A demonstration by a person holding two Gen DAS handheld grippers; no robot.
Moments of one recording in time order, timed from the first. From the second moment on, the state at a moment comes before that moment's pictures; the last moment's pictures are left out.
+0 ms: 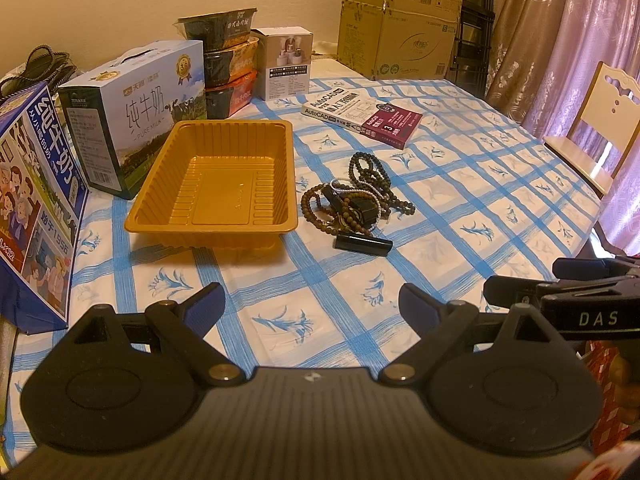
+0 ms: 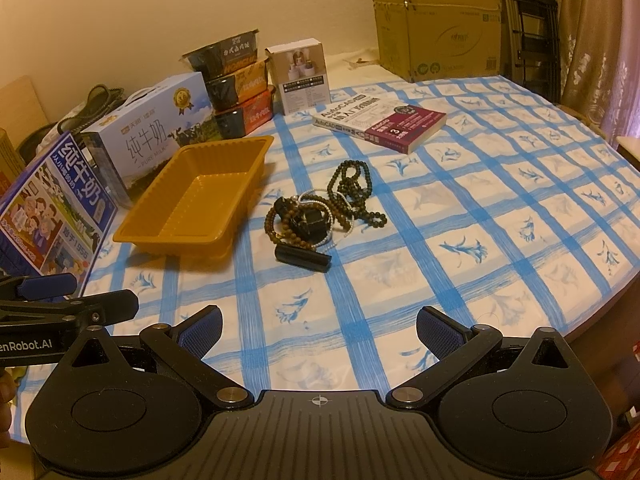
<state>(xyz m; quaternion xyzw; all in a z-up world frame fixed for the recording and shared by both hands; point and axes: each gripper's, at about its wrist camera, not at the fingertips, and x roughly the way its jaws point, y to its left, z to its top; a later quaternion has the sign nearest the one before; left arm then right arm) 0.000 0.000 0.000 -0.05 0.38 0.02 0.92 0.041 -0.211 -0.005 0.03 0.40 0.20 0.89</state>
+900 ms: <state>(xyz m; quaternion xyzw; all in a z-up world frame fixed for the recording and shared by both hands) 0.000 0.000 0.000 -0.05 0.38 0.02 0.92 0.043 -0.212 -0.004 0.03 0.40 0.20 0.89</state>
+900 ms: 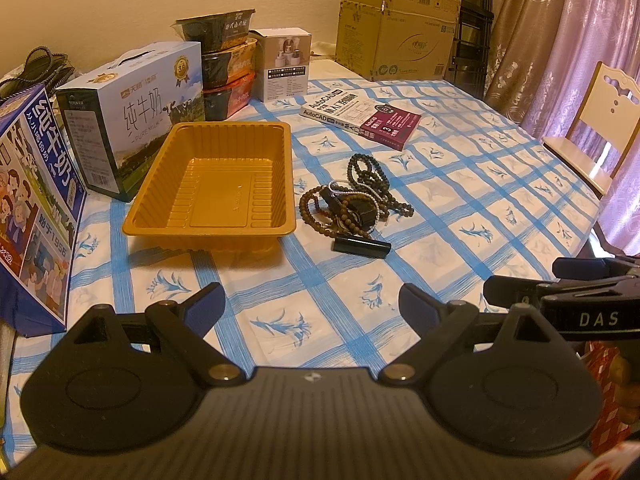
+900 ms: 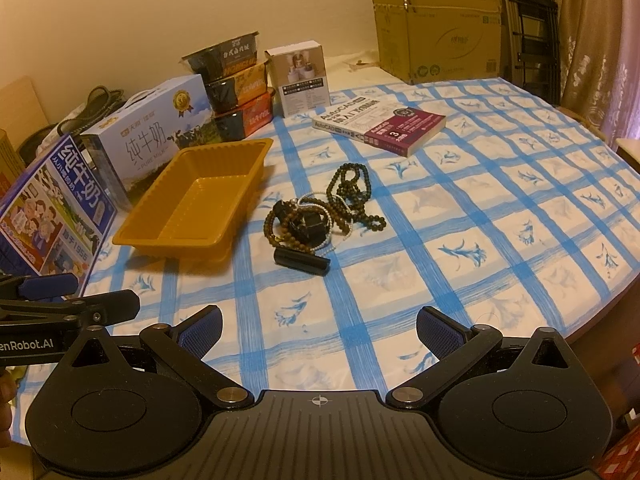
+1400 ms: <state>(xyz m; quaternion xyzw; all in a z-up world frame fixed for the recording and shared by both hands) 0.000 -0.002 0.000 -0.05 0.39 0.02 0.92 0.049 -0.213 -0.006 0.03 0.40 0.20 0.89</state>
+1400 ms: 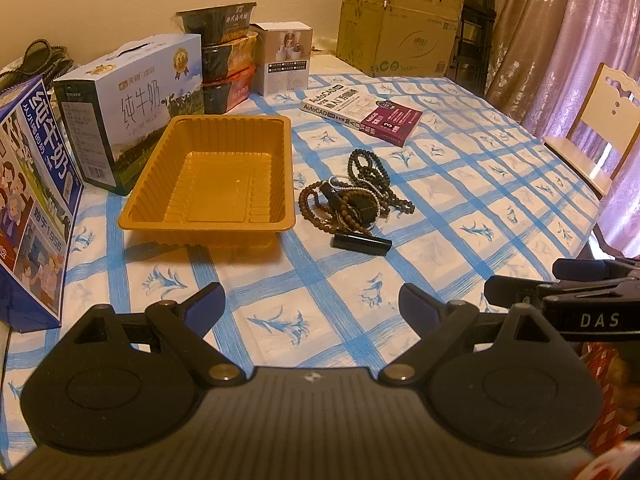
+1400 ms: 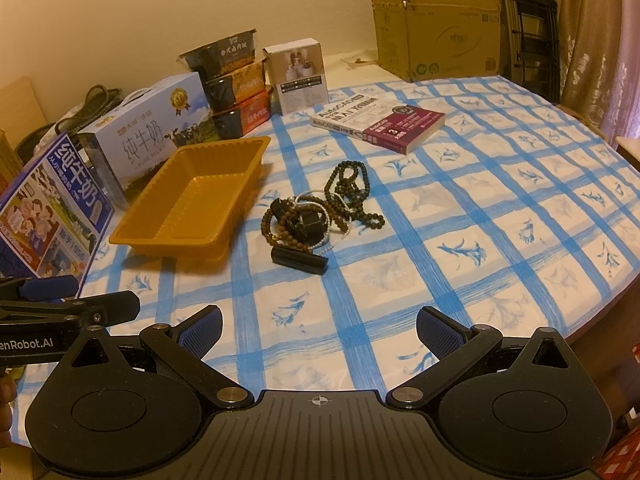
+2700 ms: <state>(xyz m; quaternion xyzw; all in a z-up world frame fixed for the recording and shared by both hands) 0.074 0.155 -0.103 -0.20 0.28 0.18 0.92 0.160 -0.167 -0.106 0.06 0.40 0.17 0.90</state>
